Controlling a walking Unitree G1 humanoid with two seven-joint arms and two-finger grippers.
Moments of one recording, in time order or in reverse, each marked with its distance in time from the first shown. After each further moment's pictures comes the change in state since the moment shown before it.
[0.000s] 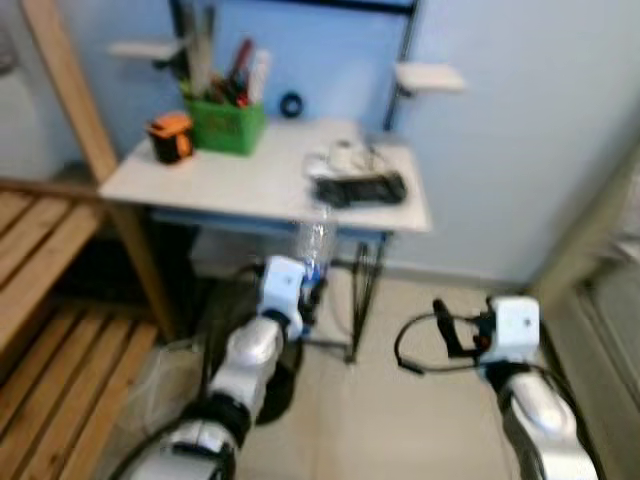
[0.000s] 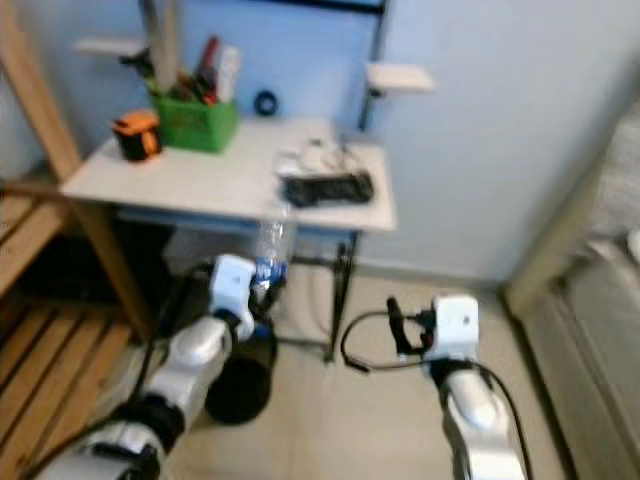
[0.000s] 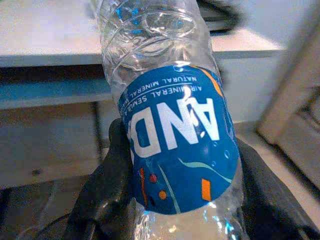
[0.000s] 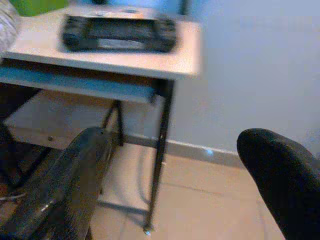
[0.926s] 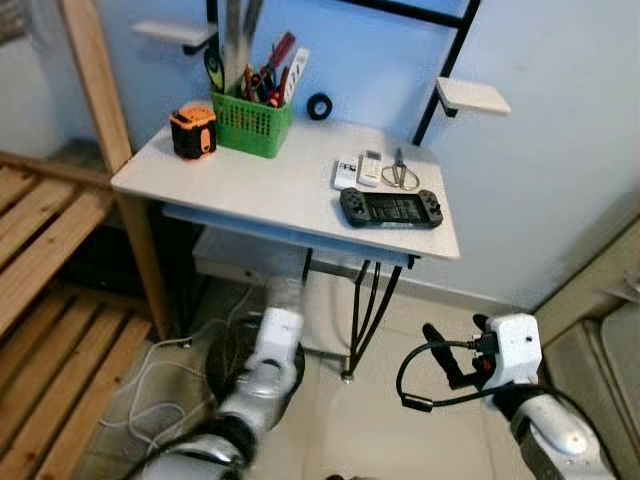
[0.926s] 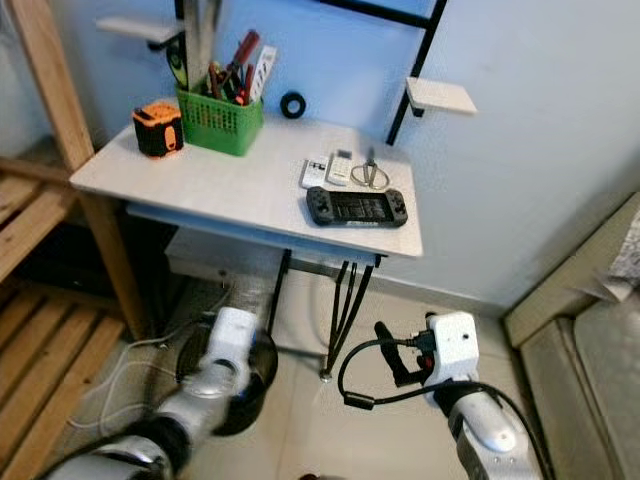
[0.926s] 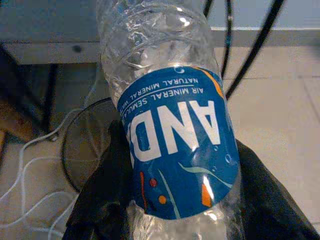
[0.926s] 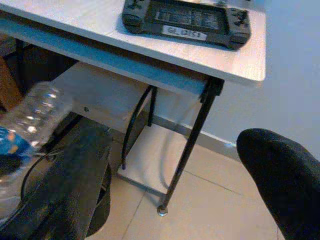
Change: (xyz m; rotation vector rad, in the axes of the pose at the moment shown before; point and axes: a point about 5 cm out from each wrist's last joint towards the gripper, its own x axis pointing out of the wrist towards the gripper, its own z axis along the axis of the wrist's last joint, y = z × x) left arm -0.023 -0.021 -0.073 0.064 0.445 0.196; right arm -0.029 0.000 -0.001 -0.007 0.094 0.164
